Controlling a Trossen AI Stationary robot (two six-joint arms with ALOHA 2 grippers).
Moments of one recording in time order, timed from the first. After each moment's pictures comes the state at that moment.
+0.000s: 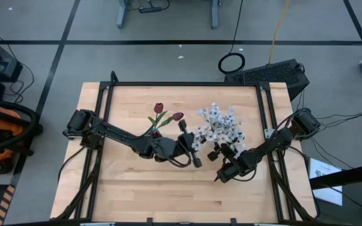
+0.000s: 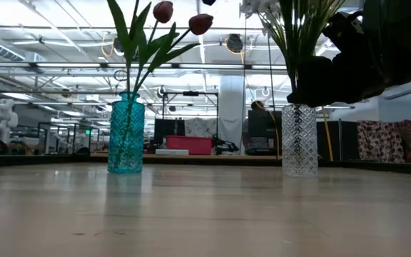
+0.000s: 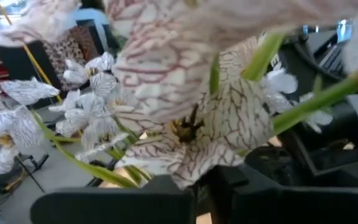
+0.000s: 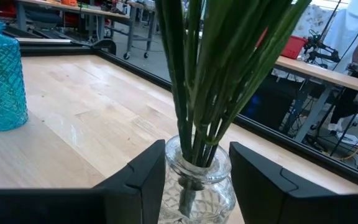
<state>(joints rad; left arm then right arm) -0.28 1.83 1.33 0.50 -0.64 0.19 0.52 1.68 0.73 -0.37 1.41 1.14</state>
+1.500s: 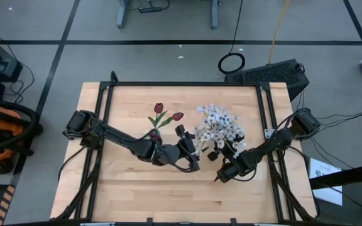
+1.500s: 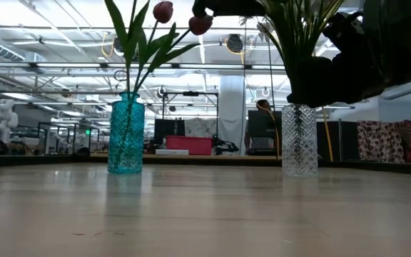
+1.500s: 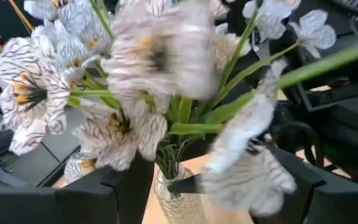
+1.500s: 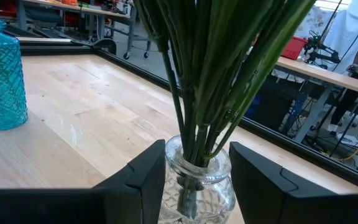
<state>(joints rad) -0.31 1.83 1.33 0.27 -0.69 0.04 0.52 1.68 0.73 -0.37 1.41 1.13</state>
